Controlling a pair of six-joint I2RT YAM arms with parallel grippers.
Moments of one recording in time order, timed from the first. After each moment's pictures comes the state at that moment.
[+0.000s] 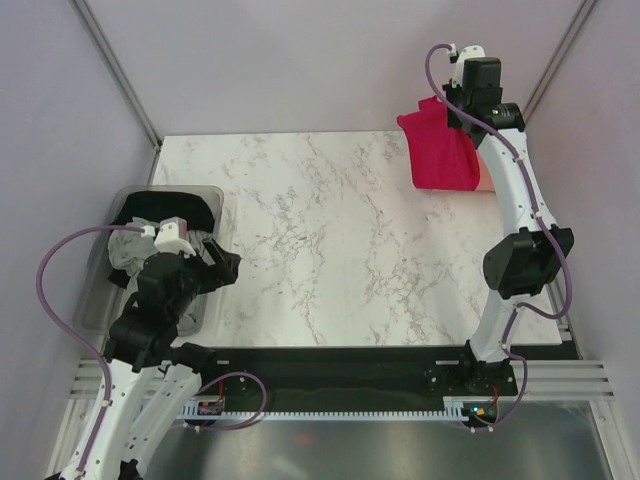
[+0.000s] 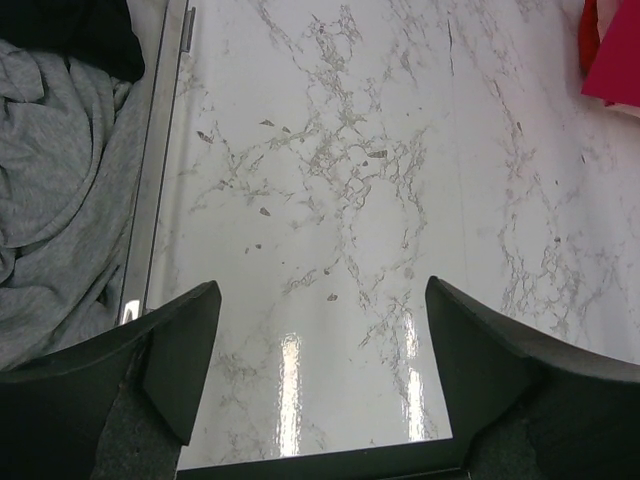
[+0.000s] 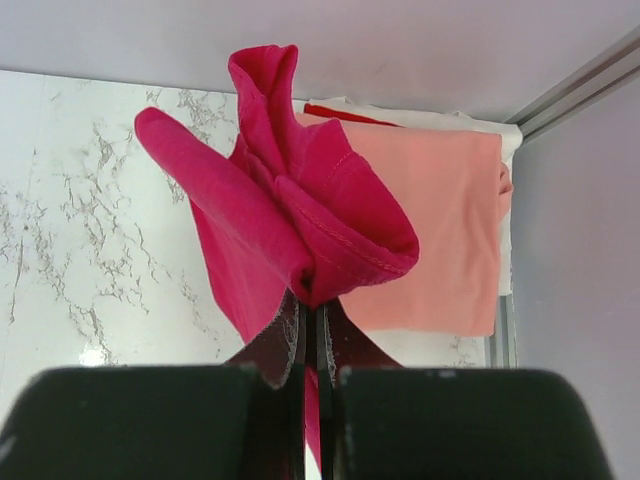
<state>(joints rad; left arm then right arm) -0.30 0.46 0.76 -0.73 -0.13 -0.49 0.10 1.92 2.11 -0.69 0.19 -0.11</state>
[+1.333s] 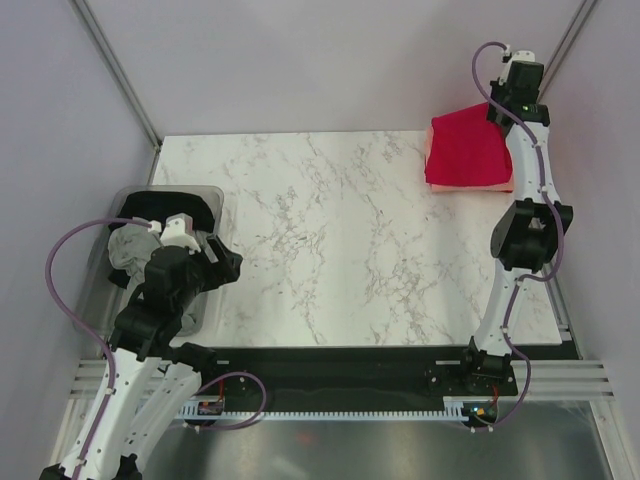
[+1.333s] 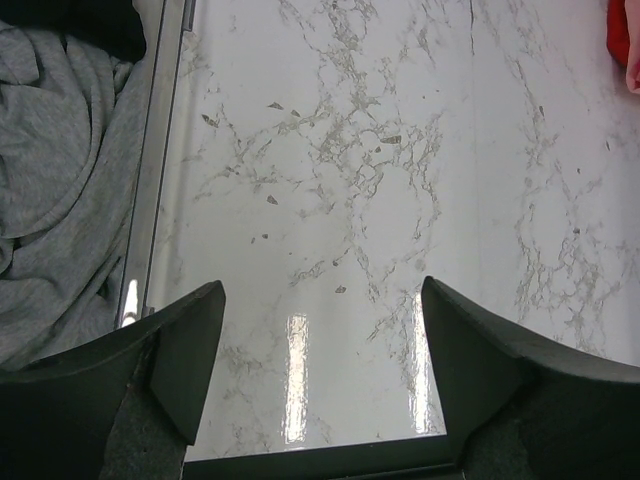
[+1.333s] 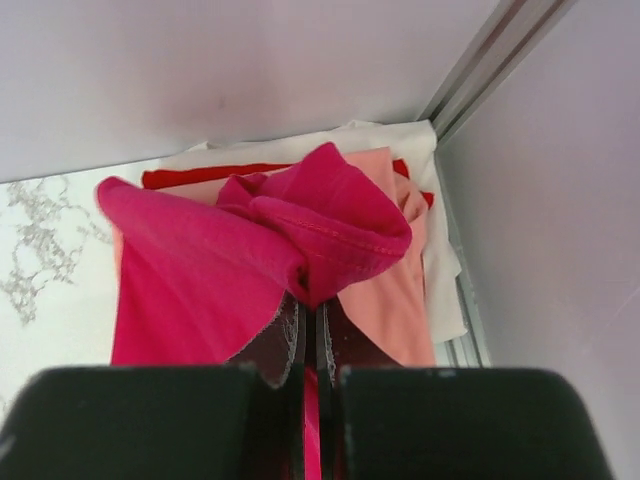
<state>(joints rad) -0.30 0.52 0.76 -0.73 -0.13 -0.49 -0.15 2.21 2.30 -0.57 0.12 -0.06</state>
